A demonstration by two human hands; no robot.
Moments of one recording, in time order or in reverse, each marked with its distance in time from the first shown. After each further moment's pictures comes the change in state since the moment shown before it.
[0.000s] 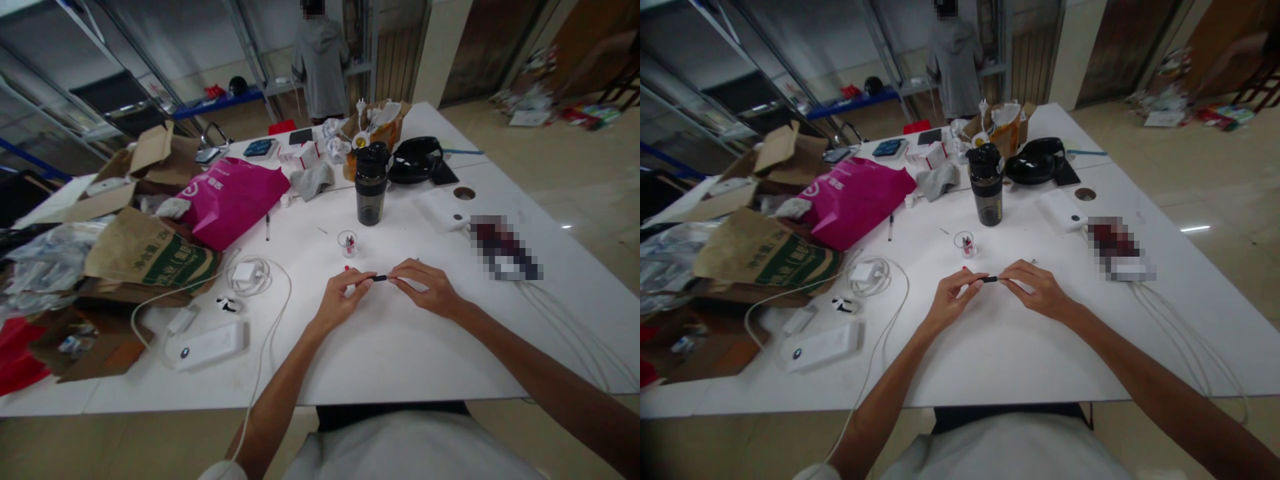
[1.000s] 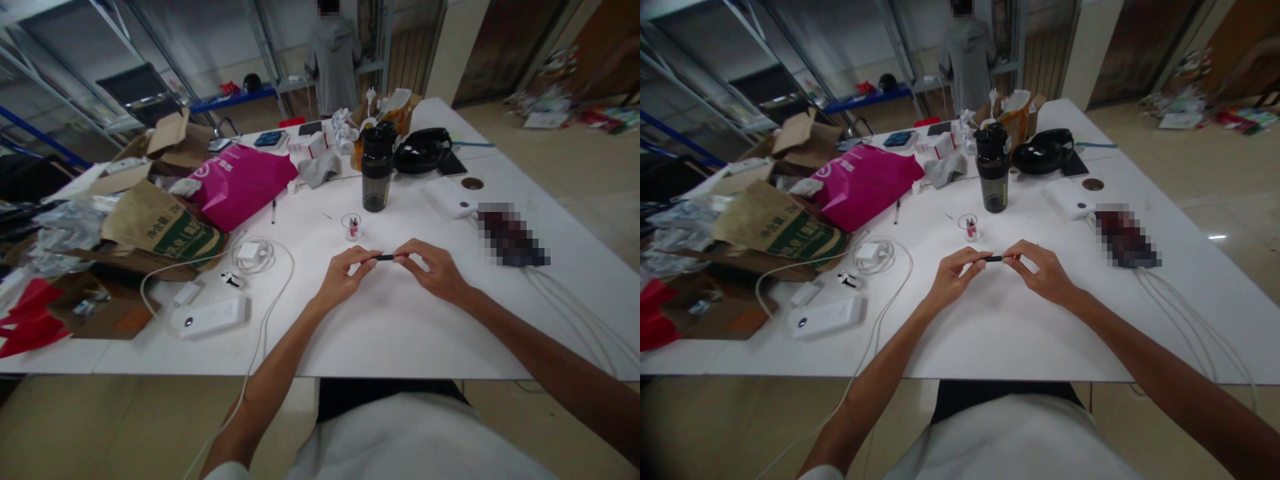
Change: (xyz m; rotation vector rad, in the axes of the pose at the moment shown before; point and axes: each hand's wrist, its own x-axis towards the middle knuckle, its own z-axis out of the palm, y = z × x) left_hand 0.000 0.004 0.005 0.017 0.011 0.161; right_hand 0.001 -0.015 -0.005 -0.061 0.008 -0.008
